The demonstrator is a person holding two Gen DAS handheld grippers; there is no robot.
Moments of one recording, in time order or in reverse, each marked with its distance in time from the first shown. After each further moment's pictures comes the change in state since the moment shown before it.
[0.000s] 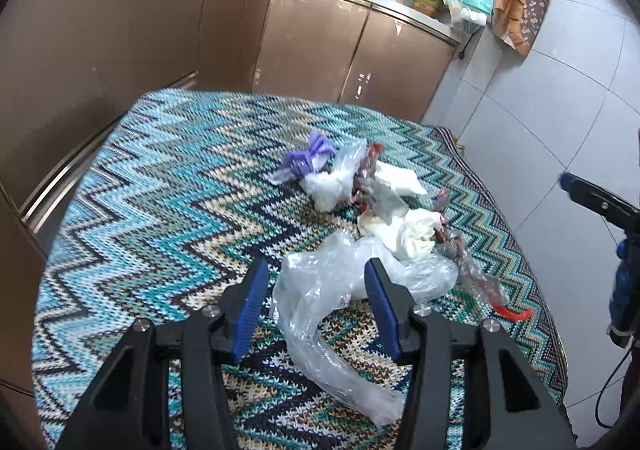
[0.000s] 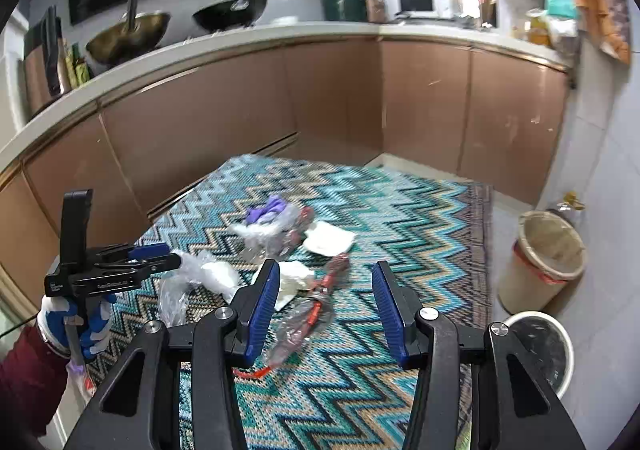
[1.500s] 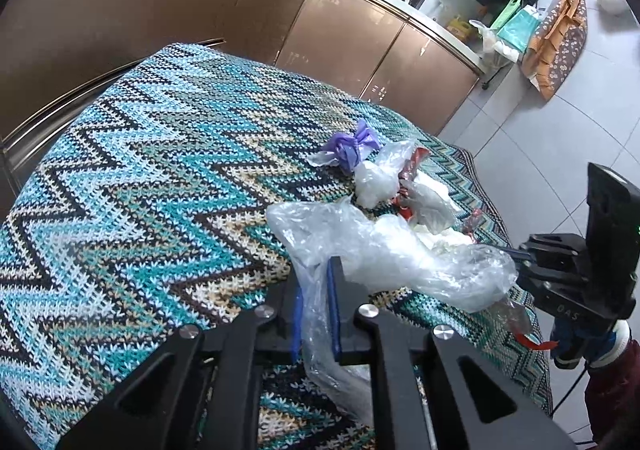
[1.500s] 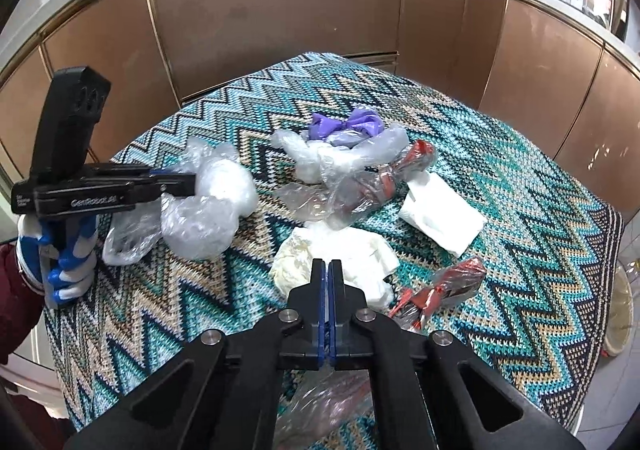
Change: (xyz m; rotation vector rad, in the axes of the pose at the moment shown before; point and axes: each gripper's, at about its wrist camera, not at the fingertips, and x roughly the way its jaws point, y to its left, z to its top) left arm 0.021 0.045 -0.017 -0.199 -0.020 -0.035; right arm 0.137 0.054 -0.014 -0.300 0.243 0.174
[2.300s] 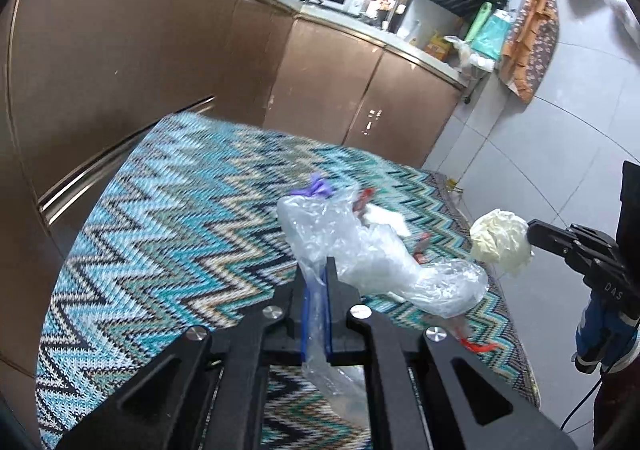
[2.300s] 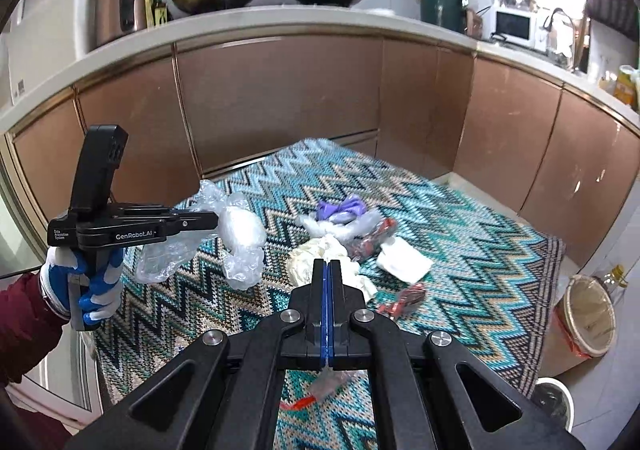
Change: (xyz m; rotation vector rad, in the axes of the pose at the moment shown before) left arm -0.076 -0.063 0.010 0.111 -0.117 0.040; right arm -0.133 0.012 -0.010 0.057 -0.267 -0.052
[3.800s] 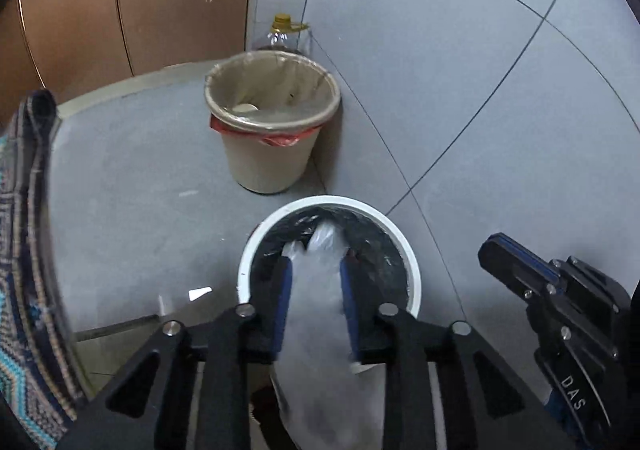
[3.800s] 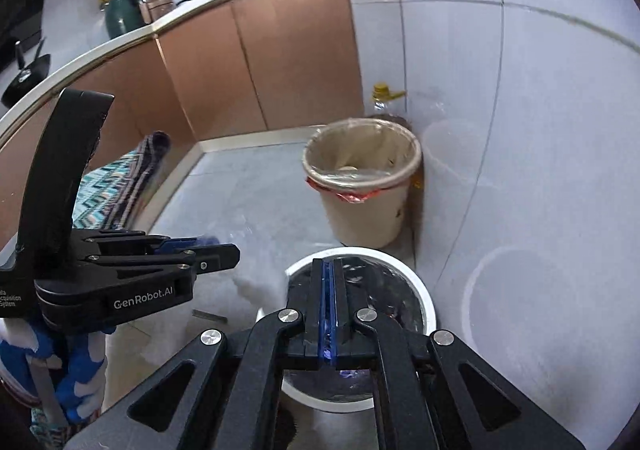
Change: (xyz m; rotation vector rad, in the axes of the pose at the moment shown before) left arm 0.383 -0.451 -0.052 0.440 0.523 -0.216; right arm -0.081 -0.353 -0.225 0.682 0.072 -0.568
